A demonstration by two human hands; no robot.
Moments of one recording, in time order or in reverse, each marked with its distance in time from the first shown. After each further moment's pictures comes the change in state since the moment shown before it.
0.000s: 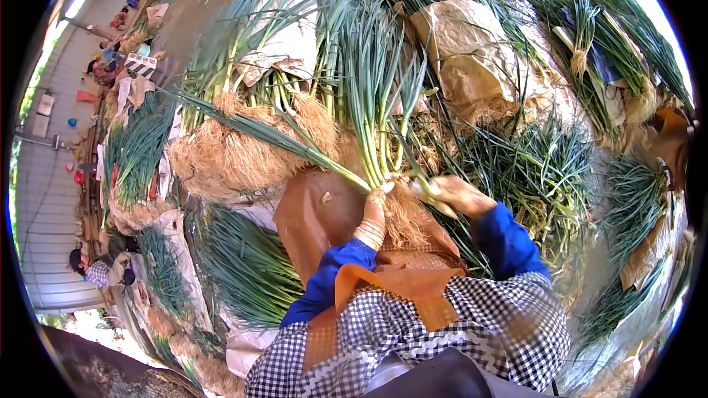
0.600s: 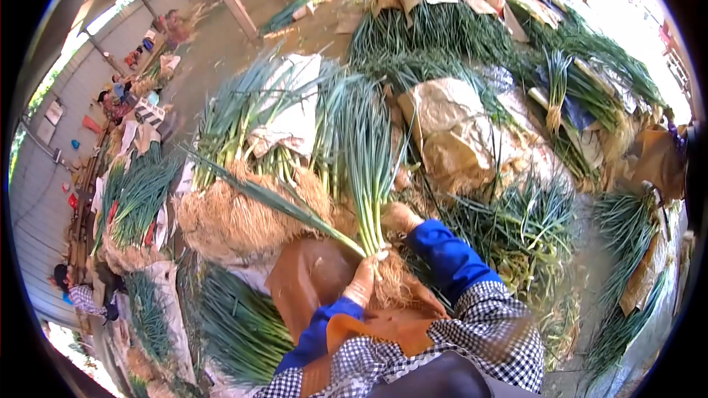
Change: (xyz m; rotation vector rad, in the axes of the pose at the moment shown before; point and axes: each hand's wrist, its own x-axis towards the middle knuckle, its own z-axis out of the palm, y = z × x) left_hand -0.015 0.009 0.014 0.418 -0.113 0.036; right_hand 0.161 0.061 -0.041 -1.245 0.292 -0.450
